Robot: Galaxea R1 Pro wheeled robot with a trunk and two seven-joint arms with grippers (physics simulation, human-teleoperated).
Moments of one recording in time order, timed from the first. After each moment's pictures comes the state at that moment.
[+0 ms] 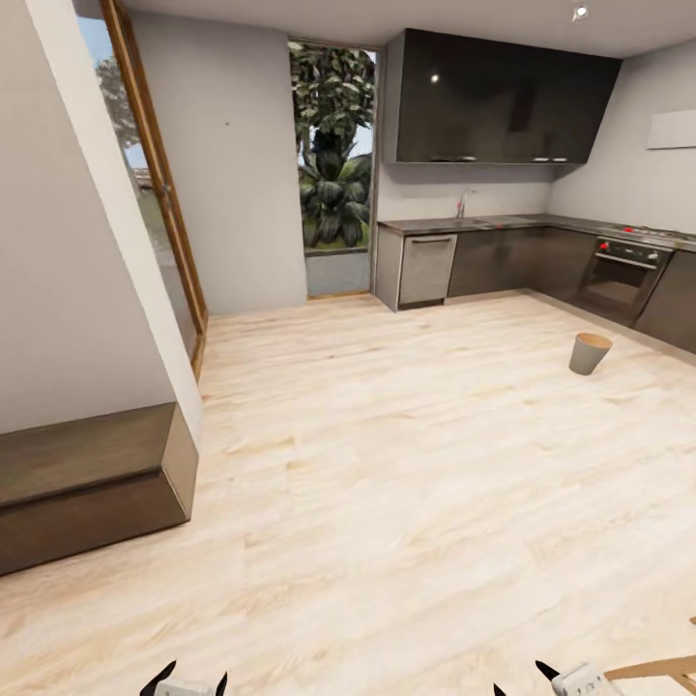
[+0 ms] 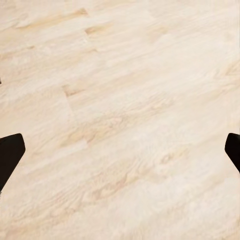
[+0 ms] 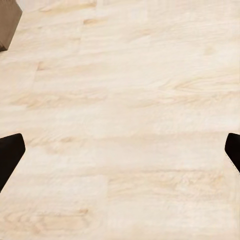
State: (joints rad) left arm 0.03 0.06 0.12 -0.84 -0.09 -0.33 -0.22; right arm 0.02 -0.10 -0.43 -0.91 0.15 -0.25 0.76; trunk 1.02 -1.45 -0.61
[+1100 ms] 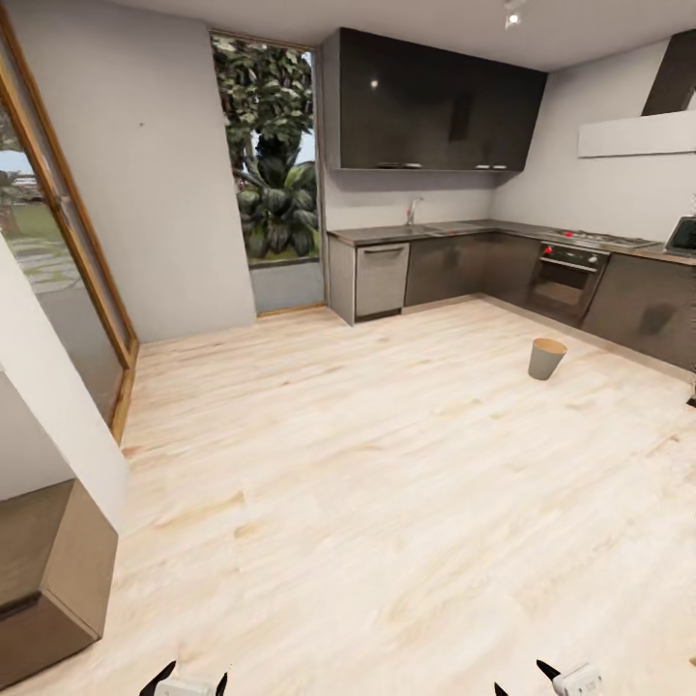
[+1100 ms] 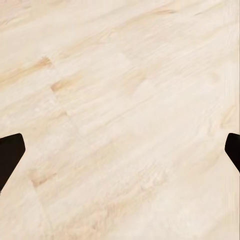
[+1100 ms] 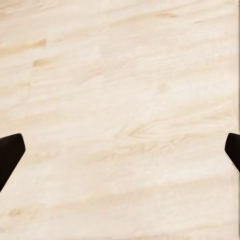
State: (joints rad) left arm 0.03 0.06 0.12 -0.84 -0.09 -0.33 -0.22; right arm 0.02 -0.10 -0.44 -0.91 0.14 -0.25 0.76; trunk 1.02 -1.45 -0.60
